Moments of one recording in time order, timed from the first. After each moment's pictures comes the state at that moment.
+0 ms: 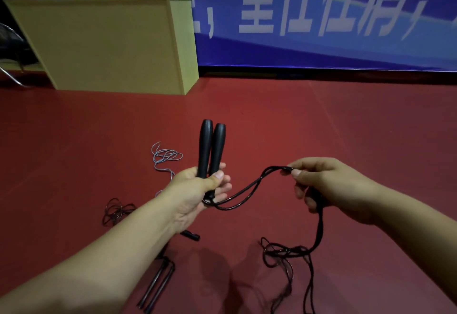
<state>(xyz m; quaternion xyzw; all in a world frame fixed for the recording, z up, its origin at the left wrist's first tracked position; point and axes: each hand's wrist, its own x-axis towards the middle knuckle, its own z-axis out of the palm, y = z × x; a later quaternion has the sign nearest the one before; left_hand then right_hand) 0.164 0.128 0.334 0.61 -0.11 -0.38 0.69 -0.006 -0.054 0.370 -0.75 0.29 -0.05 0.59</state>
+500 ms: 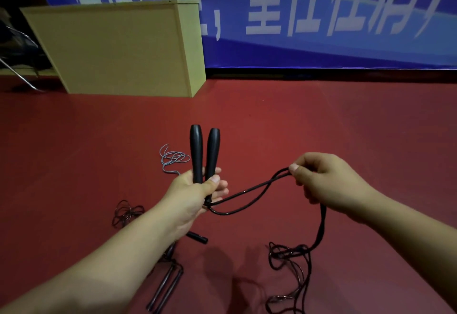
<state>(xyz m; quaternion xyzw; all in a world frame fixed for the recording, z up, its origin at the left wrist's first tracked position) 0.171 0.138 0.332 0.65 -0.12 -0.32 0.68 0.018 -0.053 0.359 -0.85 0.28 -0.16 0.43</state>
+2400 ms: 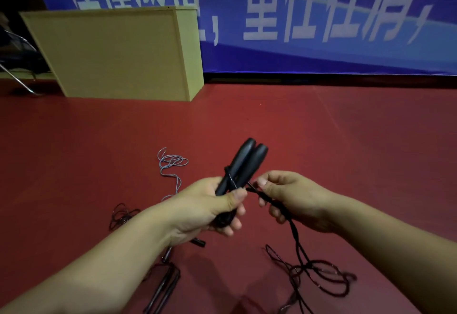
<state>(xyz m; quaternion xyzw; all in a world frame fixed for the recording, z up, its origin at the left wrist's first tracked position) 0.146 0.145 0.358 0.64 -0.30 -0.46 0.54 0.041 -0.026 0.340 -0.71 0.20 0.00 0.67</state>
